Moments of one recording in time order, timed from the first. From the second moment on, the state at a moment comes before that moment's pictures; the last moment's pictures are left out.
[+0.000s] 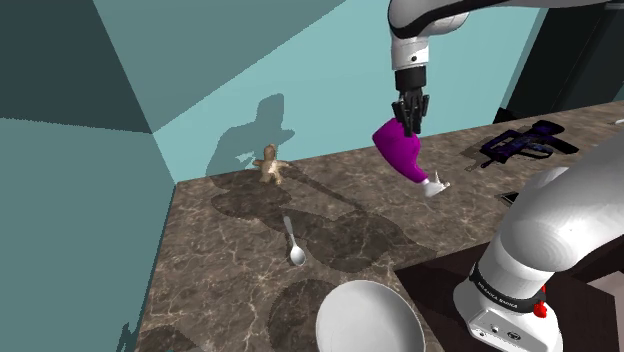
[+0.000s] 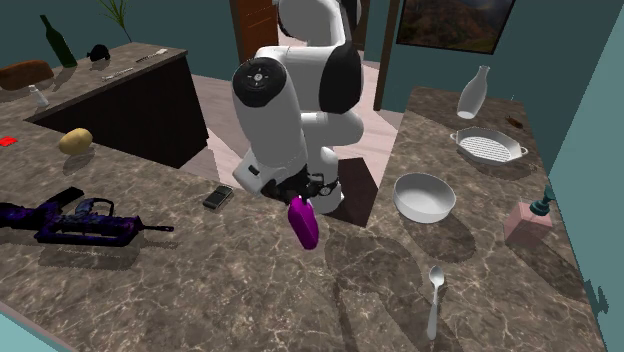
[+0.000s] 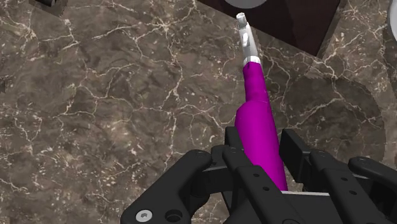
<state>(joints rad) -0.12 -0.41 -0.24 -2.22 -0.06 1.50 -0.15</state>
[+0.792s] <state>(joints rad) -0.11 -0.40 -0.23 -2.05 -0.05 1.34 -0.15</state>
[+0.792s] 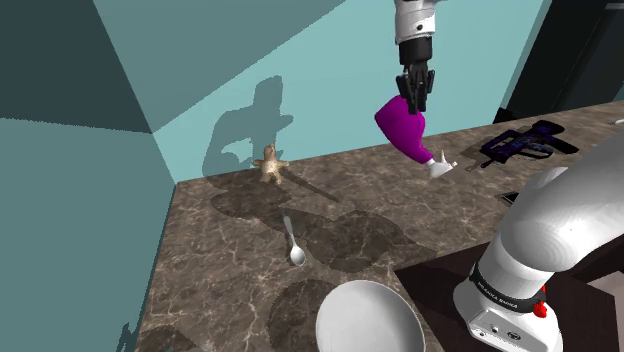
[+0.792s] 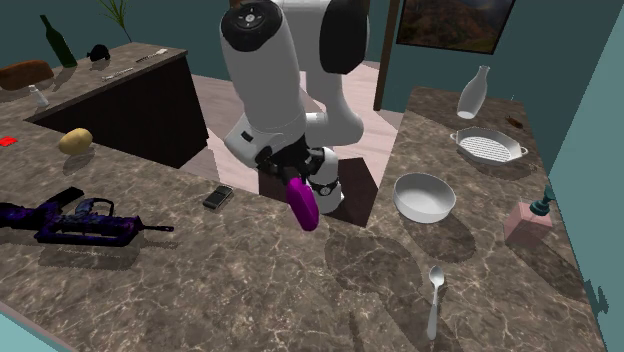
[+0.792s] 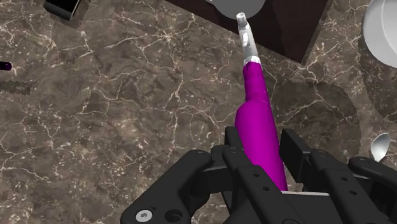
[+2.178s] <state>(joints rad) -0.07 -0.45 -0.12 -1.90 0.03 1.14 0.01</state>
